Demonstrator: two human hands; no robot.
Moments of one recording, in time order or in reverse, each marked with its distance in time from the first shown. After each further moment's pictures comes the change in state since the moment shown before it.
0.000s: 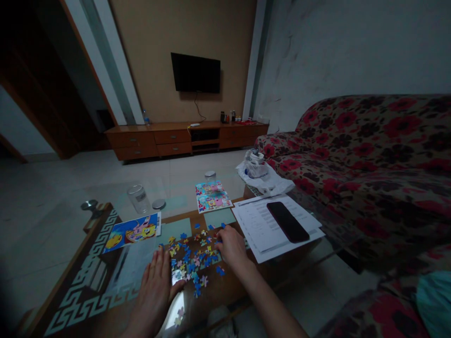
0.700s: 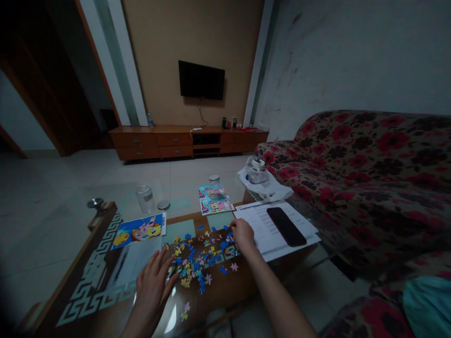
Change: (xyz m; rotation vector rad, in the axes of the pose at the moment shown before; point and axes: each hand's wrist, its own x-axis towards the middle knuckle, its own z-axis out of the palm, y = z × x) left_hand 0.003 -0.022 -0.032 -0.186 0.001 -0.031; right_hand 0.035 0.030 -0.005 0.033 0.159 0.193
